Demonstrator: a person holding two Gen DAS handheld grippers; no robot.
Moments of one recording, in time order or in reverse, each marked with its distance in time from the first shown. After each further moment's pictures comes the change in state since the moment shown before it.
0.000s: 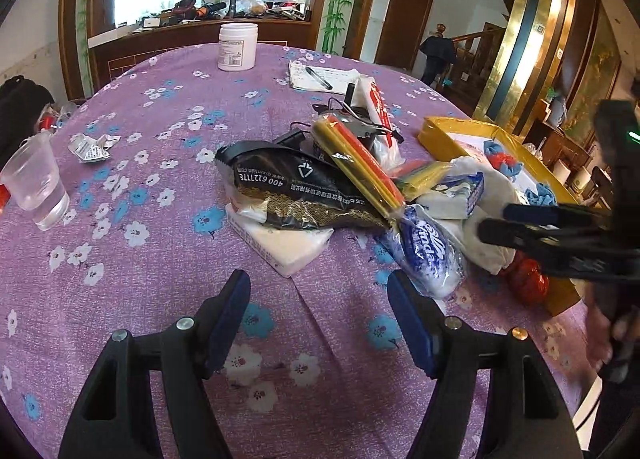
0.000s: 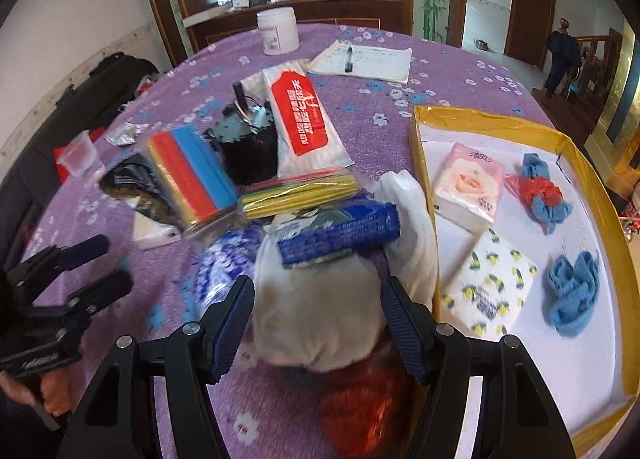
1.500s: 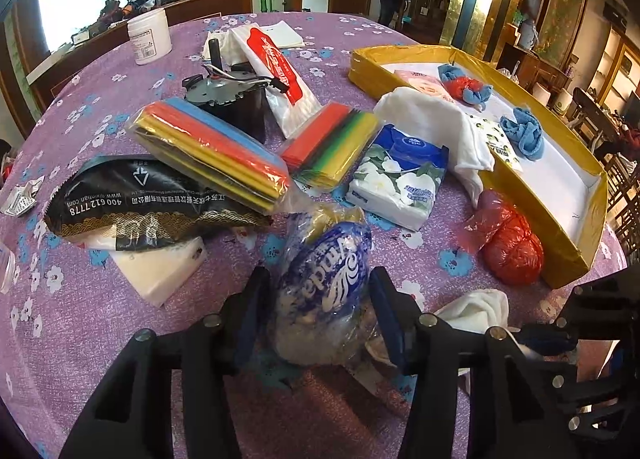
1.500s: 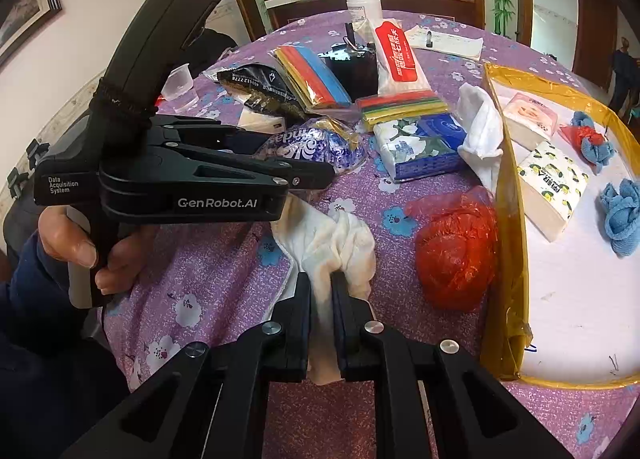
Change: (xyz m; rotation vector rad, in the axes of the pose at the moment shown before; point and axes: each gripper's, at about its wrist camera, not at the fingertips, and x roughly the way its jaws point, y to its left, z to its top) left arm 0.054 -0.074 0.010 0.209 0.178 -0.034; right arm -0.040 0.018 -0.100 -0.150 -0.005 0.241
